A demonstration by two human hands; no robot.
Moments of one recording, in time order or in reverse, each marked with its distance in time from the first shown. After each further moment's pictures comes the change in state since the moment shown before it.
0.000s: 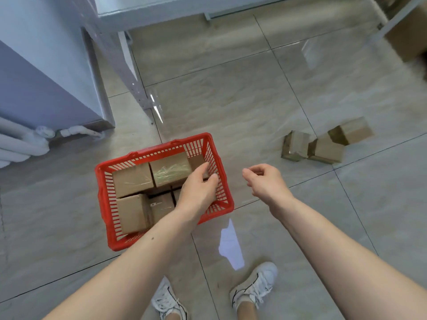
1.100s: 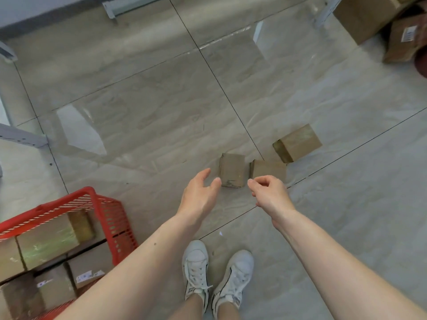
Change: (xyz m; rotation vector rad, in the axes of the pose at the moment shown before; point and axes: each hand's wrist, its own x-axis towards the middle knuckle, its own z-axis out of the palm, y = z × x) left_hand 0.186 0.131 0.328 0.105 -0.138 -0.025; right_hand 0.267 0.074 -0.266 0.091 0.110 0.197
